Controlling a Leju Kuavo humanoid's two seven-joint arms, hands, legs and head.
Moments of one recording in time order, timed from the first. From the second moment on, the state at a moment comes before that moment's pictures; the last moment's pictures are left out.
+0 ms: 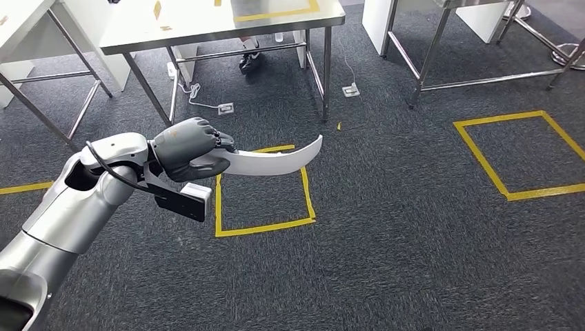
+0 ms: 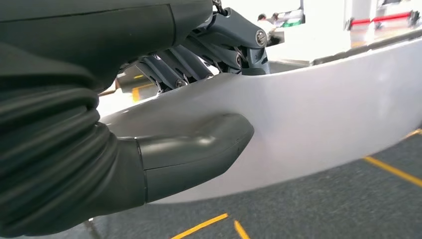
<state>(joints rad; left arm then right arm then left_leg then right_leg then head) -0.94 0.21 -0.75 -1.08 -0.66 -0.24 -0.61 -0.08 0.03 -0.99 -0.17 1.36 0.11 0.08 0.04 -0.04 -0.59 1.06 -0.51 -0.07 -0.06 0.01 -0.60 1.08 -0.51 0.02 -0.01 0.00</state>
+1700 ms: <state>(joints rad) -1.38 0.46 -0.90 -1.18 -0.41 -0.43 -0.48 -0.06 0.00 -1.02 -0.17 1.33 0.10 0.06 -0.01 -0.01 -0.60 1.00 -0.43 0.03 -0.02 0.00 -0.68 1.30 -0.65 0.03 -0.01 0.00</state>
